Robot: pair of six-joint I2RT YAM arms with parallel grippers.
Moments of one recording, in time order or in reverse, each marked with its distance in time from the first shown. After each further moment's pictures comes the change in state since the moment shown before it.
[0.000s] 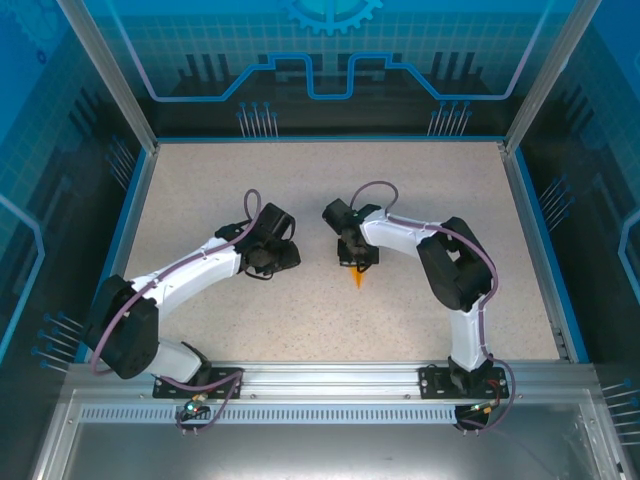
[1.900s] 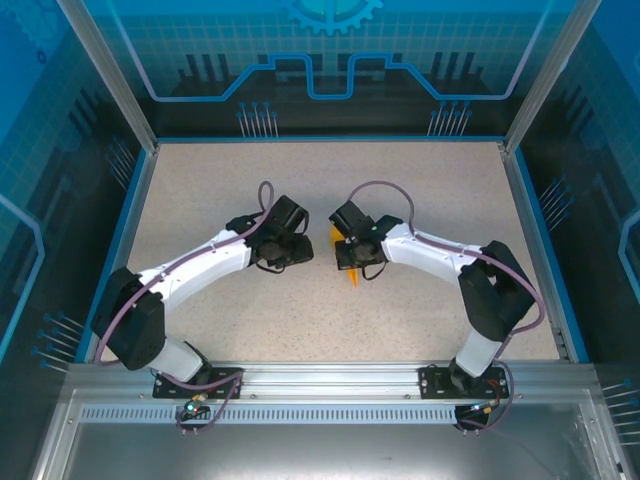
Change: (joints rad) left arm -0.054 0.060 0.114 -0.037 0.007 0.000; right arm 0.052 -0.274 -0.172 0.154 -0.049 -0.166
